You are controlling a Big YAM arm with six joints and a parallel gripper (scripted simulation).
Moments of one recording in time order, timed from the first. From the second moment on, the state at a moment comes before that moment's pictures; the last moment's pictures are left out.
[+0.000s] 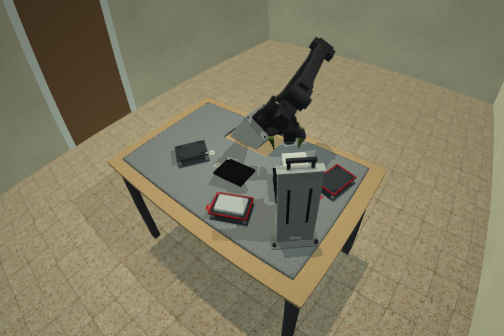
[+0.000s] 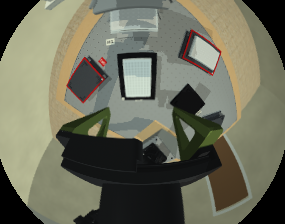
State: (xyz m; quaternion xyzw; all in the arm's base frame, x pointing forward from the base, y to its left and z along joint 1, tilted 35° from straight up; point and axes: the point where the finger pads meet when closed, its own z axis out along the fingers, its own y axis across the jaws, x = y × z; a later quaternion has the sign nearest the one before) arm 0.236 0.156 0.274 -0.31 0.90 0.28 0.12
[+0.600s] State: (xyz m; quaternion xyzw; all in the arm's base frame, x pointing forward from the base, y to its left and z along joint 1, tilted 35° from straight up) arm 0.269 0.119 0.251 -0.31 0.90 0.28 0.12
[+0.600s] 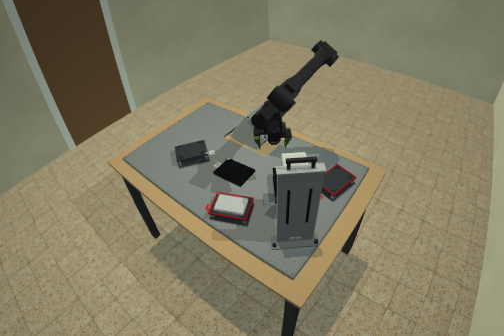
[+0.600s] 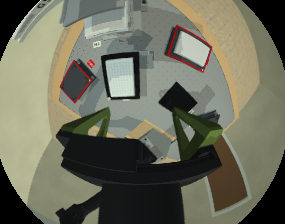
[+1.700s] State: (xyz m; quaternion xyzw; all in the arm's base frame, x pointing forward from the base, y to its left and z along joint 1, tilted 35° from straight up) arm 0.302 0.042 0.199 -0.24 0.85 0.34 0.31
